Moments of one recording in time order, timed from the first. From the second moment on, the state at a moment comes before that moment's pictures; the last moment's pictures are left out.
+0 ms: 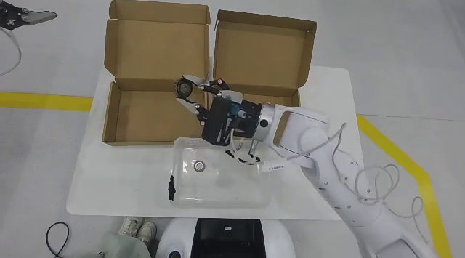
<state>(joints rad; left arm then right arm) 0.56 -0.16 -1.11 -1.50 0.89 -0.82 -0.11 -0.91 -1.33 0.87 -1.85 -1.37 -0.56 0.09</state>
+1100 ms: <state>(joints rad) 0.56 -0.16 -1.11 -1.50 0.89 -0.82 -0.11 -0.85 -1.35 0.91 -1.96 -1.38 -0.54 0.11</state>
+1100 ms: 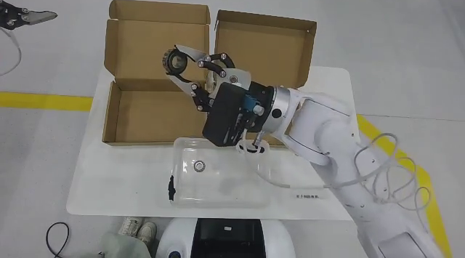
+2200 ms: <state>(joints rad) 0.56 -0.16 -1.11 -1.50 0.89 -0.82 -0.11 -0.92 -1.39 0.73 -1.58 -1.37 -0.52 0.23</state>
